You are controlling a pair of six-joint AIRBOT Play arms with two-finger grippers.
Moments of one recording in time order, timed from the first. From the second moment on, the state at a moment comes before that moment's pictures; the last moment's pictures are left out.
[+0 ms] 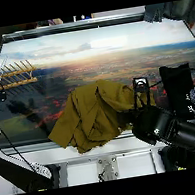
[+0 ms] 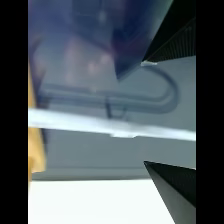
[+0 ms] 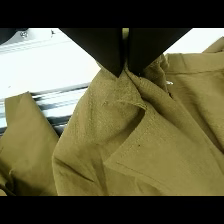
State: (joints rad) left arm 0.51 -1.99 1.70 2.04 -0.65 -1.27; right arm 1.03 -0.97 1.06 1.26 -1.57 -0.35
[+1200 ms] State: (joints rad) left arm 0.58 -2.12 1.83 1.98 -0.61 -1.27; right arm 1.03 -1.04 1.06 1.26 -1.57 -0.35
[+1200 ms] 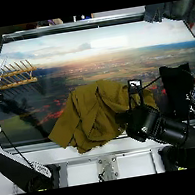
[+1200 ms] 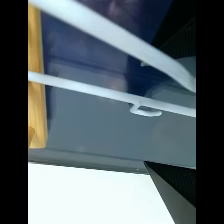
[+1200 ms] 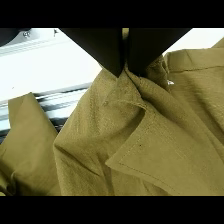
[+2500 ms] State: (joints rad) left arm 0.49 -1.92 1.83 1.94 -0.70 -1.29; right arm 1.03 -1.05 1.06 1.26 -1.56 -0.35
